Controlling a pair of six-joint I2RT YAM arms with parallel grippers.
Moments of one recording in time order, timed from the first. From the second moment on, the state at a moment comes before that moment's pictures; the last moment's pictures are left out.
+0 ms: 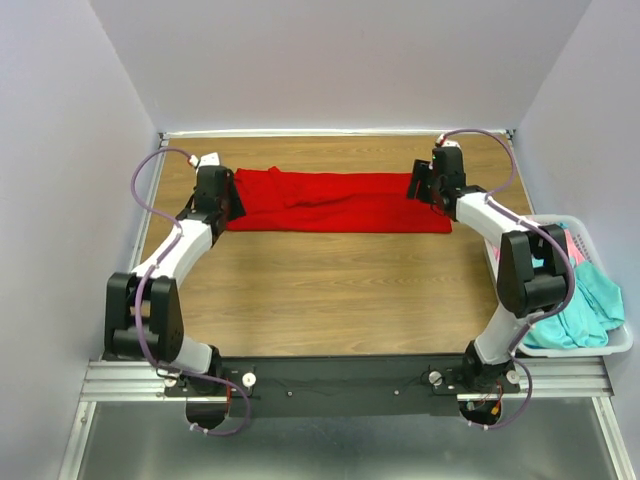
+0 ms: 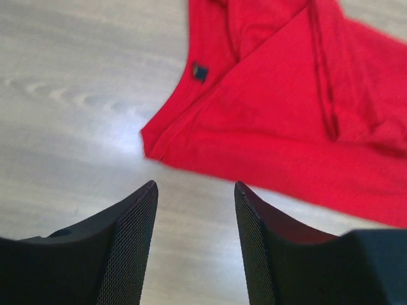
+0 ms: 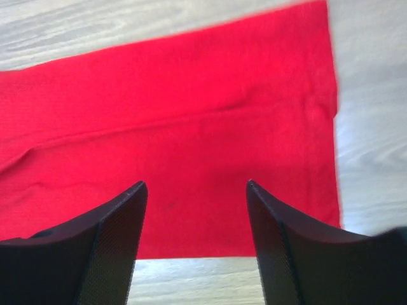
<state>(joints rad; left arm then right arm) -0.12 1.43 0.93 -0.17 -0.18 -0.36 0.21 1.75 1.18 -0.09 0.13 0.29</state>
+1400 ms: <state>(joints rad) -0.06 1.59 0.80 -0.14 -0.05 -0.43 0.14 1.69 0.88 -0.10 -0.23 0.51</state>
